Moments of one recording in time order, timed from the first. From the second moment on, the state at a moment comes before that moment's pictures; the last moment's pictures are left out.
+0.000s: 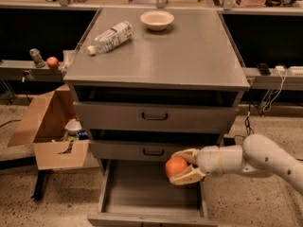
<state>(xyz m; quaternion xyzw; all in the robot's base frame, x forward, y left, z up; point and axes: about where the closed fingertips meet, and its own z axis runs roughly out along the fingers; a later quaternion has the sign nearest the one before) 0.475 -0.099 0.597 -0.51 0.67 0.37 0.38</state>
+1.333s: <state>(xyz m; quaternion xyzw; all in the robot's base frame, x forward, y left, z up) 0.493 -0.107 0.459 -0.45 0.74 0.32 0.38</state>
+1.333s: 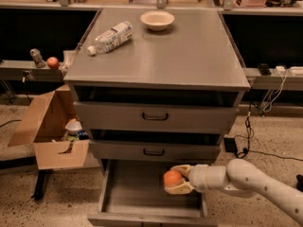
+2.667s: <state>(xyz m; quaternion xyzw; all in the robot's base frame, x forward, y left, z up) 0.520 -0.115 0.313 -0.40 0.80 0.29 0.34</state>
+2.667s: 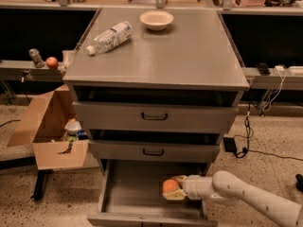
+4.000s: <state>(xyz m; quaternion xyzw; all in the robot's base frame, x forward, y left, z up) 0.560 -0.101 0.213 -0.36 0.83 0.28 0.32</state>
